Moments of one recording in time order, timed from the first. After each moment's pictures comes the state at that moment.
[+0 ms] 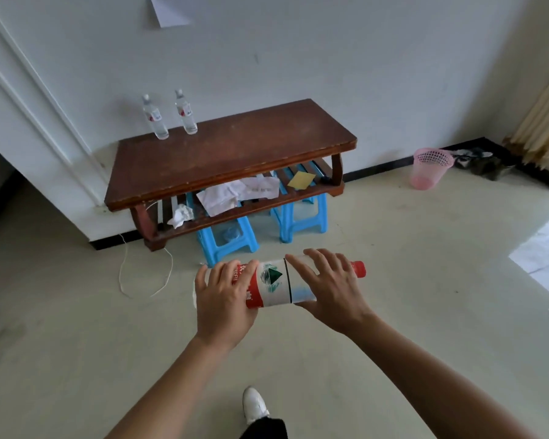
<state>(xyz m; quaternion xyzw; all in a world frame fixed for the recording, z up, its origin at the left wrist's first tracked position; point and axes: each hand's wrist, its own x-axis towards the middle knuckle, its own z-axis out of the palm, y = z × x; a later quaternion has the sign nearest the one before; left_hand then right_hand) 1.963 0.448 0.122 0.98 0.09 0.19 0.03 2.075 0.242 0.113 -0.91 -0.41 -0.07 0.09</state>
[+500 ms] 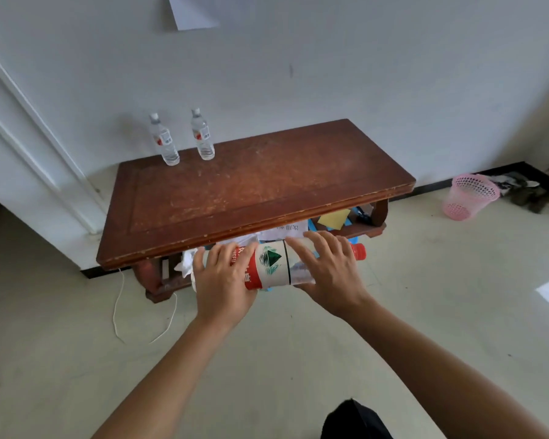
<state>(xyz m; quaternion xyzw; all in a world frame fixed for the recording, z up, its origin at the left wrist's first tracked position) 2.225 0.710 0.133 0.96 0.11 0.25 0.03 2.336 0.510 0.132 -0.91 -0.40 -0.10 0.10</state>
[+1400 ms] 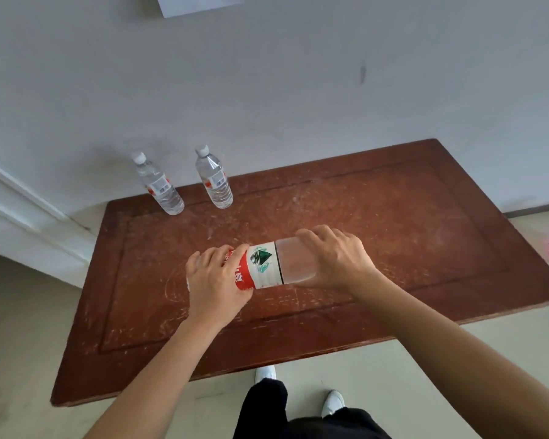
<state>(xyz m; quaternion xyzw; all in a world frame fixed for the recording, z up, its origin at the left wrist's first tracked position) 2.589 0.985 0.082 0.97 0.19 0.16 0.05 2.759 0.789 0.115 -0.89 -0.45 0.08 0.05</state>
